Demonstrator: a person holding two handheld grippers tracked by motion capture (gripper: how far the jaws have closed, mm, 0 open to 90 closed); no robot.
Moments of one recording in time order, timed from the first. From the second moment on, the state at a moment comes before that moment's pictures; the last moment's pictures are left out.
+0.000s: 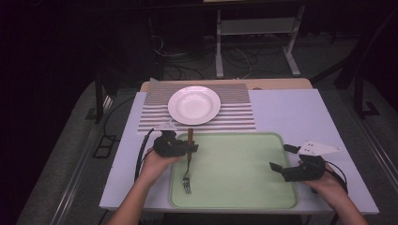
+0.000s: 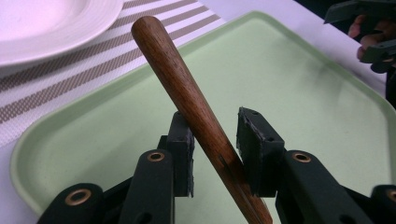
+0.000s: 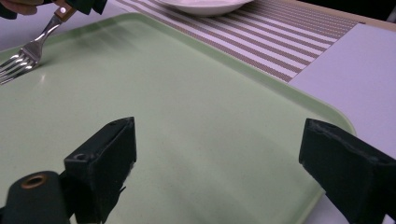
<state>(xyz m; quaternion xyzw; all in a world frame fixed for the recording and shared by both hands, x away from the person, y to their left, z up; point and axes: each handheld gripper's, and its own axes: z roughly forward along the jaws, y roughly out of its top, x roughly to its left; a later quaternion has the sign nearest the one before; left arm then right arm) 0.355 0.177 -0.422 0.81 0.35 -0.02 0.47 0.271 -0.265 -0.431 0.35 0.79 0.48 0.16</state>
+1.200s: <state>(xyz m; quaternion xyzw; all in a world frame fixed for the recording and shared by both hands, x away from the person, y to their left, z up) 0.354 0.163 -0.432 0.84 0.34 0.01 0.43 0.271 -0.265 -0.433 0.35 0.79 0.47 0.16</state>
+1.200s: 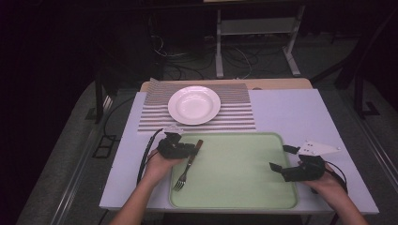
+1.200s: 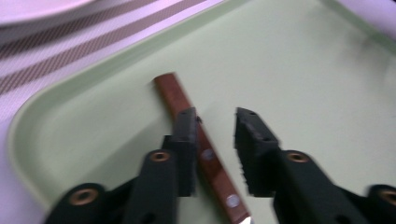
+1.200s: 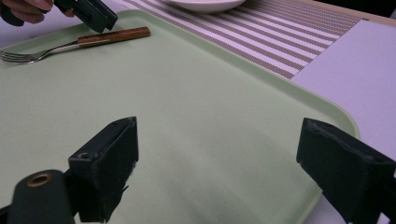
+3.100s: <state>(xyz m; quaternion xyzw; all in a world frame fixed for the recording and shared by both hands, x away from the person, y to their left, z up) 0.349 0.177 -0.420 0.85 0.31 0.06 0.42 0.266 -0.270 -0.432 0.35 0.79 0.47 0.17</state>
